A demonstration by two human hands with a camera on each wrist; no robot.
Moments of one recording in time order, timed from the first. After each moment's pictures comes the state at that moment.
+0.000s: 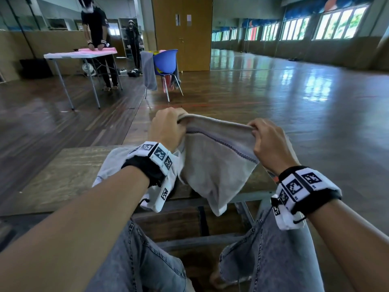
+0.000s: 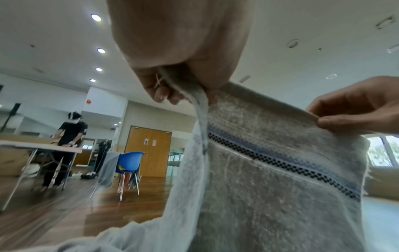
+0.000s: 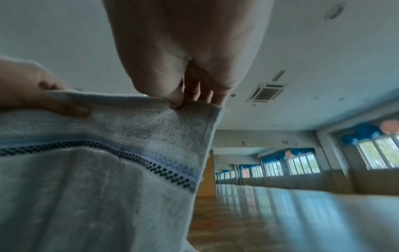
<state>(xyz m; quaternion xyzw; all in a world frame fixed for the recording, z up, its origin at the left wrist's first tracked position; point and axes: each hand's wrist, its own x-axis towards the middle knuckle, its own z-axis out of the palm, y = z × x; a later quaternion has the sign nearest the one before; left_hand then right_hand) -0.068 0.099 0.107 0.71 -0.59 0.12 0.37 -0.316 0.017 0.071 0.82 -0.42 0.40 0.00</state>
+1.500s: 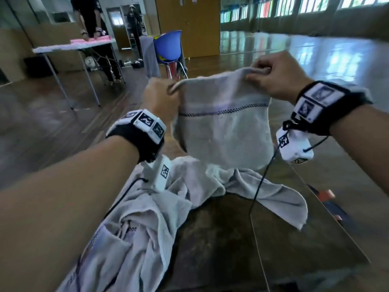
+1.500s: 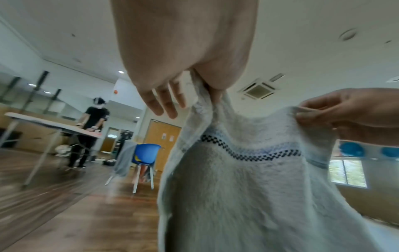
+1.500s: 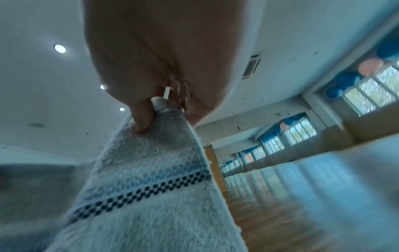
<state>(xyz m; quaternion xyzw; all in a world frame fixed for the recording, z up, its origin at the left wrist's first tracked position) 0.065 -0.161 0.087 0.73 -0.55 0.07 0.40 -0.168 -0.282 0.109 0.84 -0.35 0.39 -0.14</state>
